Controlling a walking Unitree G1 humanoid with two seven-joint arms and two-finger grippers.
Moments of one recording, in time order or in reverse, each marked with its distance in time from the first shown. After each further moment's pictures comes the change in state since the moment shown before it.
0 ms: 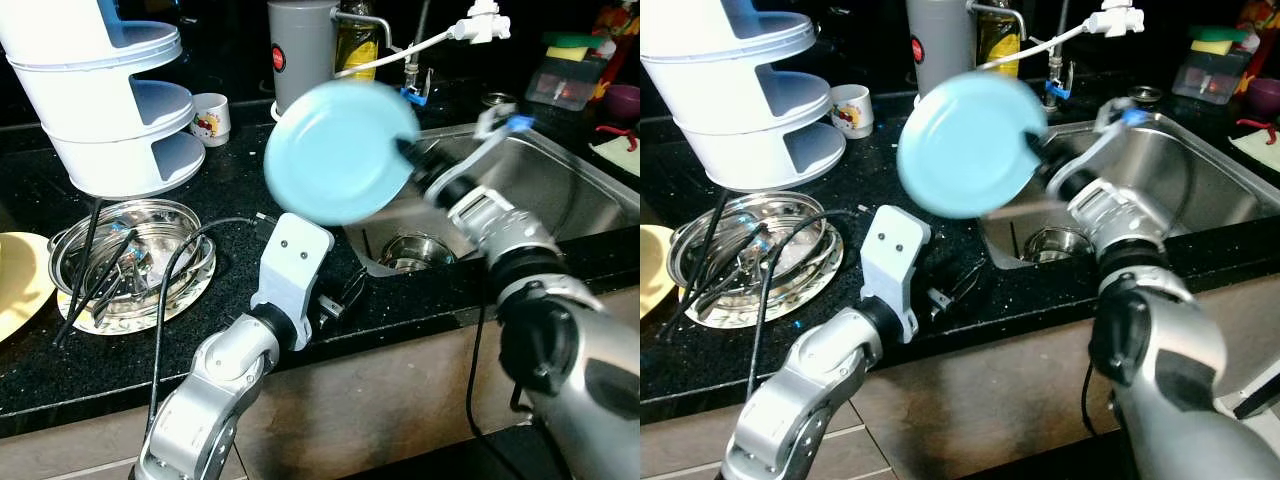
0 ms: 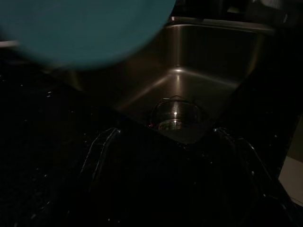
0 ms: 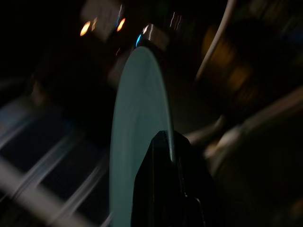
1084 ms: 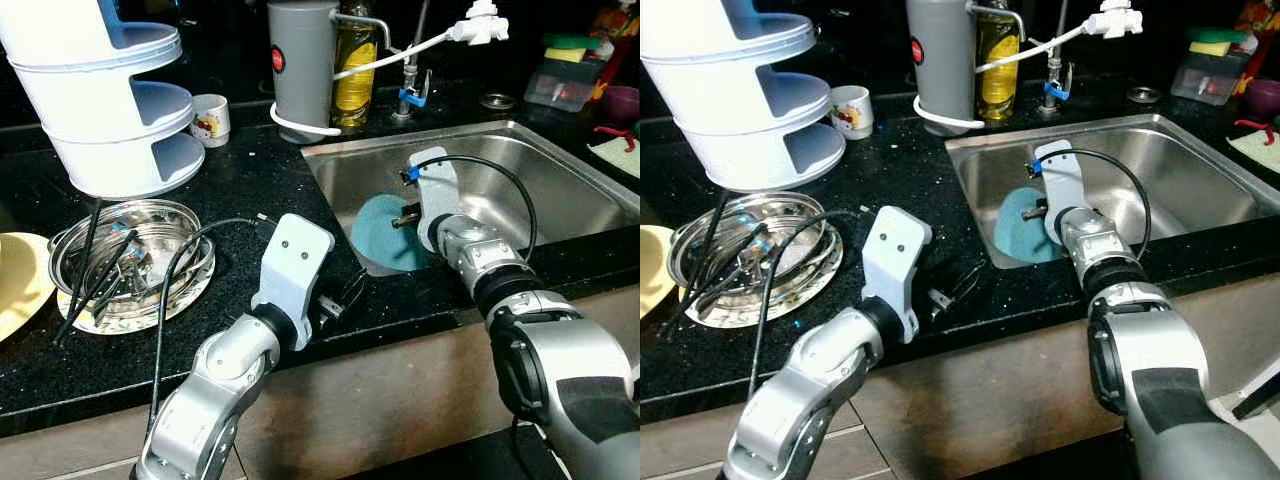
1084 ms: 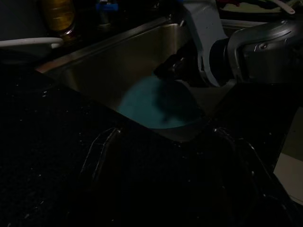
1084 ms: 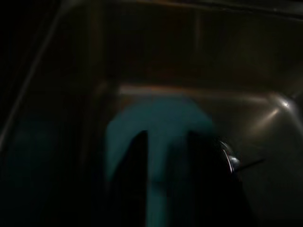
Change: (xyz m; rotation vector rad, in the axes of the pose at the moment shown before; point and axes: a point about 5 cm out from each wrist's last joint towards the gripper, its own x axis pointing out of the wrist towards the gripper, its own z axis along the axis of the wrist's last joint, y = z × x) left arm 0.001 0.000 -0.002 0.000 0.009 0.000; right arm -0.023 -0.041 -0.072 -0.919 0.549 -0.347
